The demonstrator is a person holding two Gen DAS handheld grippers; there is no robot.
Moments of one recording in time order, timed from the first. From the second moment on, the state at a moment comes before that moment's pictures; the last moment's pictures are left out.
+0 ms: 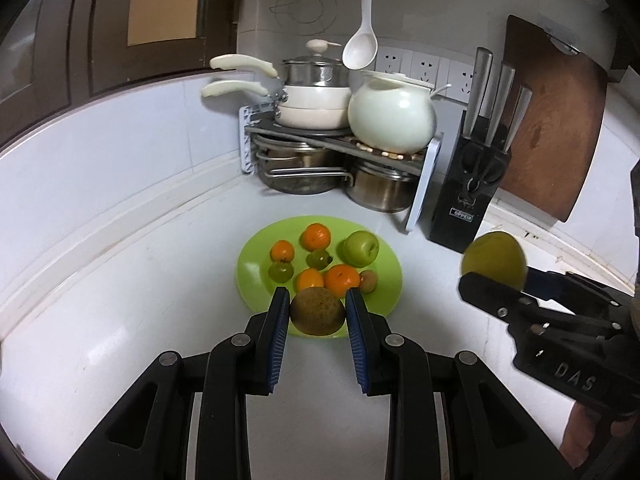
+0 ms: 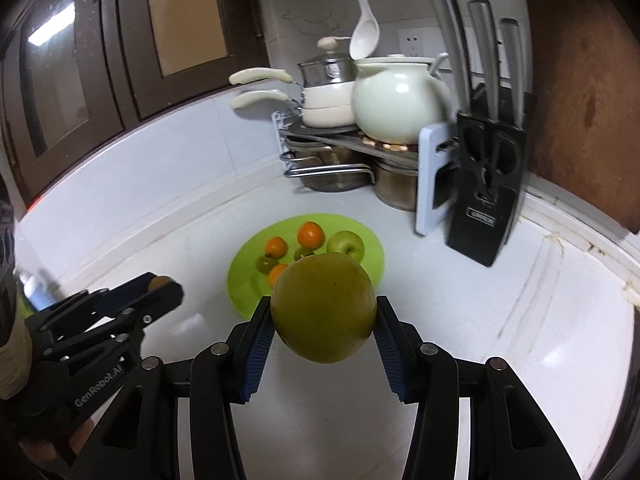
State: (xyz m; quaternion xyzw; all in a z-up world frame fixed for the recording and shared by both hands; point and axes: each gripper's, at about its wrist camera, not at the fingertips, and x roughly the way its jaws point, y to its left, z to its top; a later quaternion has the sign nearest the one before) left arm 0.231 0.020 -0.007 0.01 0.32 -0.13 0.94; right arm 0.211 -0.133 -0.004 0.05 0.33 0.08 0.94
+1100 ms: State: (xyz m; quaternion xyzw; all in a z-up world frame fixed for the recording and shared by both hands) left arm 0.372 0.020 -0.009 0.02 0.36 -0.13 0.92; right arm 0.347 -0.109 0.001 0.01 0.34 0.13 0.93
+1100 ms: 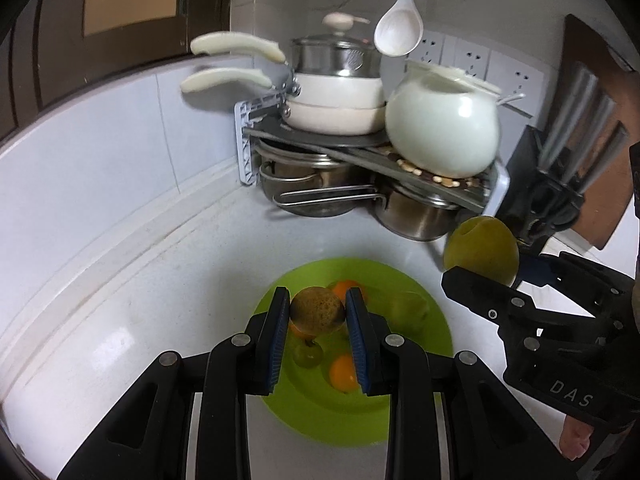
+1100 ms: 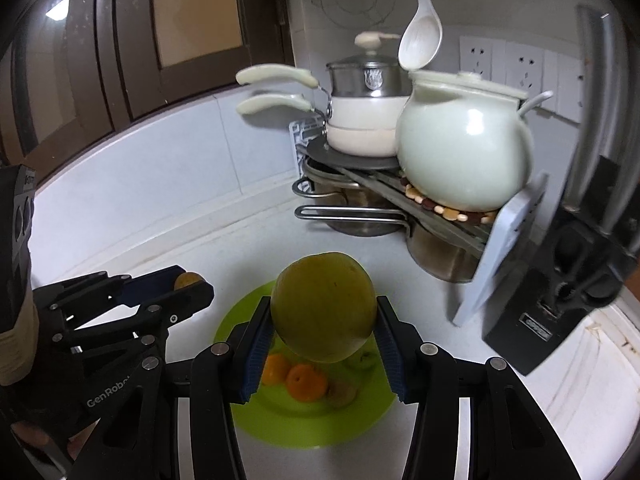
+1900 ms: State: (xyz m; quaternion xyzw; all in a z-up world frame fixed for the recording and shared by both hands) left arm 0.464 0.010 -0.085 0.02 0.43 -0.16 0.89; right arm 0.436 -0.107 -0.079 0.02 0.42 0.15 0.89
